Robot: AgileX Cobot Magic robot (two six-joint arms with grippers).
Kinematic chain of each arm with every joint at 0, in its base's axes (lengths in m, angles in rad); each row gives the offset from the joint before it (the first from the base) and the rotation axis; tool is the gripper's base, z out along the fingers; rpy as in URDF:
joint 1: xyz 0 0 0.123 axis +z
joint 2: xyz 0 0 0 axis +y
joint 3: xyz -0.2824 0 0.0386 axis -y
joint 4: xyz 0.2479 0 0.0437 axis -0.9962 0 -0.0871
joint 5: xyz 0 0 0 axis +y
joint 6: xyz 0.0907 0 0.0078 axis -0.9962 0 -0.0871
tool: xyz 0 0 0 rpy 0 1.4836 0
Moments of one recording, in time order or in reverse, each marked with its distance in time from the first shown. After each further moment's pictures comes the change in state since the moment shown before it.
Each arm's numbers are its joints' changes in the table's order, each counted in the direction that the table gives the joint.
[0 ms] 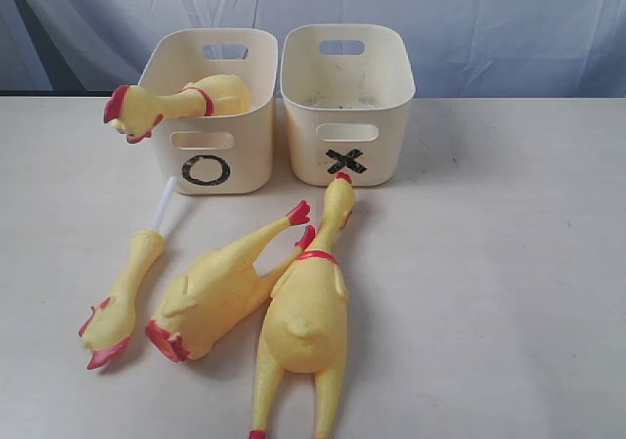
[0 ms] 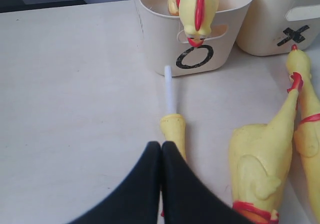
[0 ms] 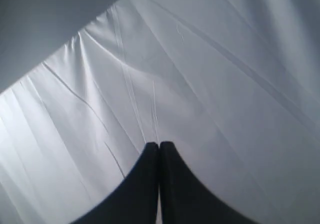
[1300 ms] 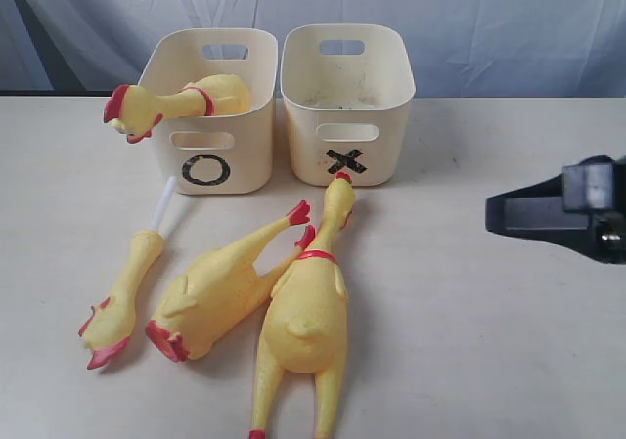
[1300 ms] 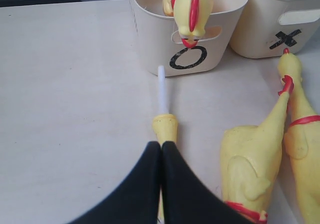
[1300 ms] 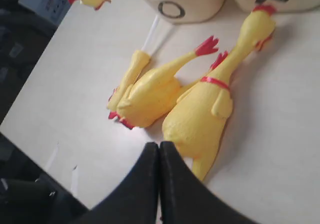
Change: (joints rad) left arm 0.000 0.000 0.000 0.034 -0.001 0.000; right arm 0.000 0.873 0.658 -0.666 1.382 0.808
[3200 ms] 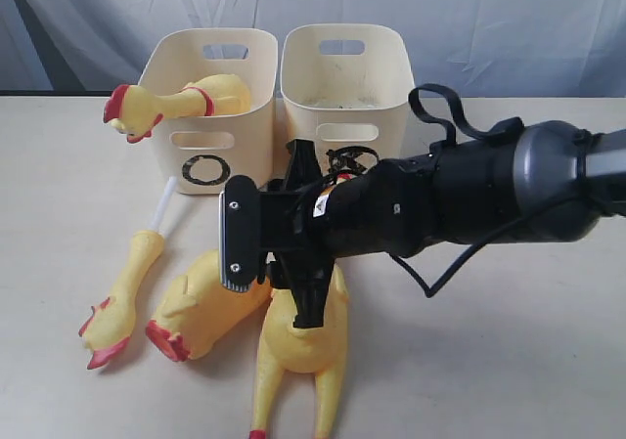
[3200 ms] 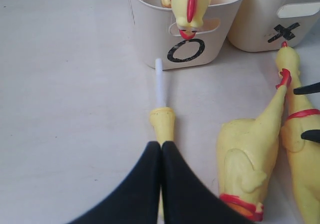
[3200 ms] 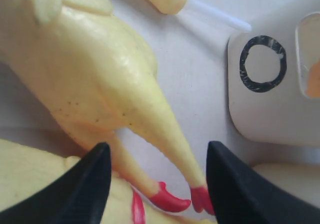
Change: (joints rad) left arm 0.000 0.000 0.000 0.009 0.024 0.000; right arm 0.692 0.930 0.338 0.570 -0.820 0.844
